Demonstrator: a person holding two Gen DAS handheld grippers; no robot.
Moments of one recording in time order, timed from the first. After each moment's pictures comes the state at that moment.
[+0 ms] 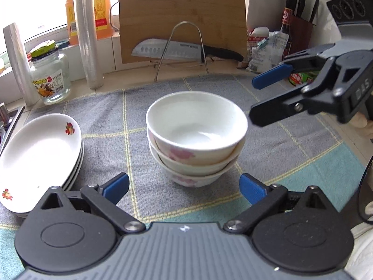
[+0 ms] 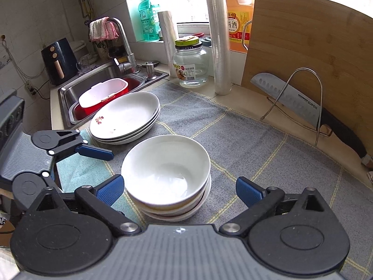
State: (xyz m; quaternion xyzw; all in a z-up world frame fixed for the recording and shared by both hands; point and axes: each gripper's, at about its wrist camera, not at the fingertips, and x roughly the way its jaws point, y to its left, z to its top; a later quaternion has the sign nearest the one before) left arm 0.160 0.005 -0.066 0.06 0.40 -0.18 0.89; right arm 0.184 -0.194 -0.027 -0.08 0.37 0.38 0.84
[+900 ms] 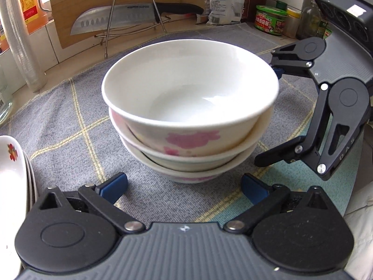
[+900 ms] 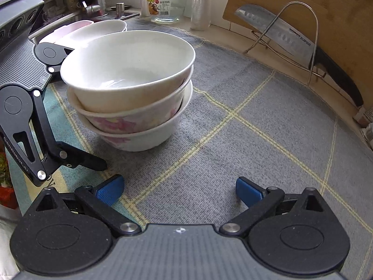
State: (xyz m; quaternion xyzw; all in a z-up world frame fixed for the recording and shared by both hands) left arm 0.213 -0.002 -0.118 0.16 0.43 -0.31 0.83; right arm 0.175 -0.183 -0.126 -0.18 0.43 0.30 0.83
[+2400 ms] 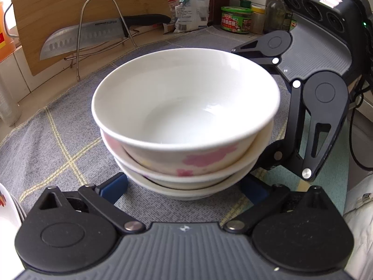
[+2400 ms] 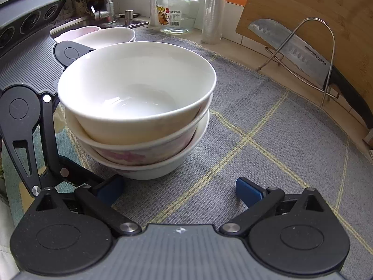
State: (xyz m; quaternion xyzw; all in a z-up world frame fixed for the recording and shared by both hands) left arm 0.230 0.002 -0.121 0.20 0.39 -0.40 0.80; right arm 0.185 -0.162 -0.127 -0.19 0.39 0.32 0.84
